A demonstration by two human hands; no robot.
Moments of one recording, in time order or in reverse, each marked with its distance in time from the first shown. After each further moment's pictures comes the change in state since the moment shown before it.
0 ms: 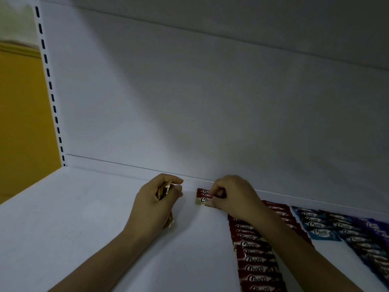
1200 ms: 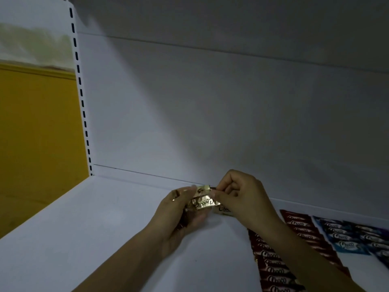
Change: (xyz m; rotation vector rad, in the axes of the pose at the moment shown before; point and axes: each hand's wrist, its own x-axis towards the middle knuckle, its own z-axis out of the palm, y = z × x) left_hand 0.003 0.008 -0.004 -0.677 -0.159 -0.490; right_hand -0.015 -0.060 -0.016 0.572 0.217 0.023
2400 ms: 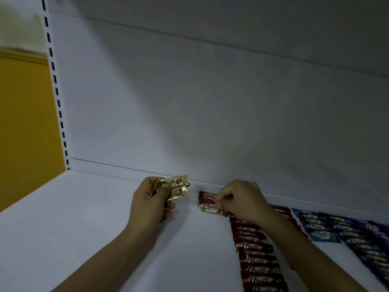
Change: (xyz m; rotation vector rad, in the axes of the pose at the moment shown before) left_hand 0.005 -0.006 -0.003 0.333 0.261 0.324; right_hand 0.011 0.045 -0.025 -0.573 -0.248 0.120
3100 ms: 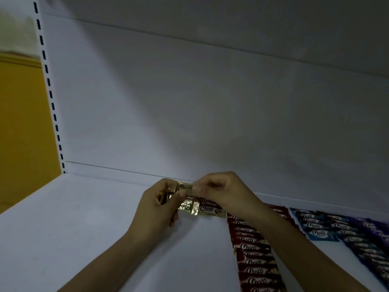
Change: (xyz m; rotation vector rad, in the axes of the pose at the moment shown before) left_hand -0.003 -0.004 0.001 0.187 -0.248 0.260; right_hand -0.005 -0.032 -0.008 0.693 -0.043 -0.155
